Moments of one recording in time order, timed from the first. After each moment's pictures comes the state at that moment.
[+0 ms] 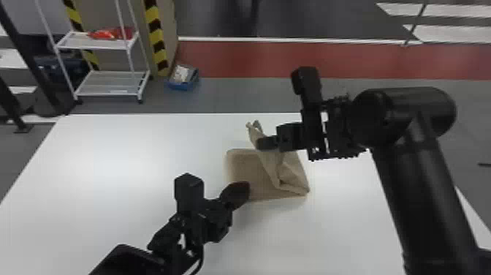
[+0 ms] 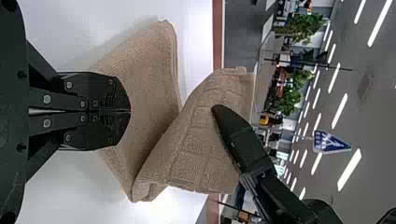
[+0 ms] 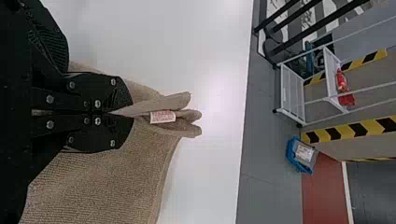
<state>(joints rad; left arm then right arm) 0.11 0.12 -0.32 -1.61 0.19 0.22 -0.27 -0.49 -0.06 0.19 -1.66 -0.38 1.43 0.12</state>
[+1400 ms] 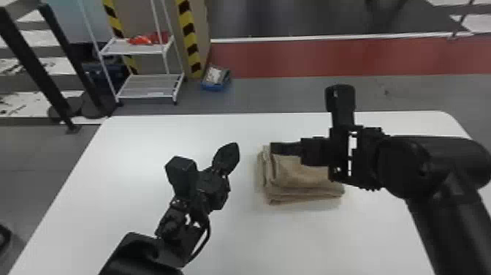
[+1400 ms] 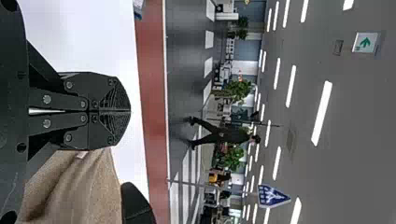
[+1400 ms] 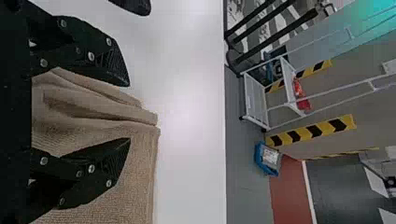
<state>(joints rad) 0.11 0.16 -0.22 -1.63 0.19 -0.02 -0.09 -0.31 -0.04 0.18 -1.70 -0.45 1.11 0.09</state>
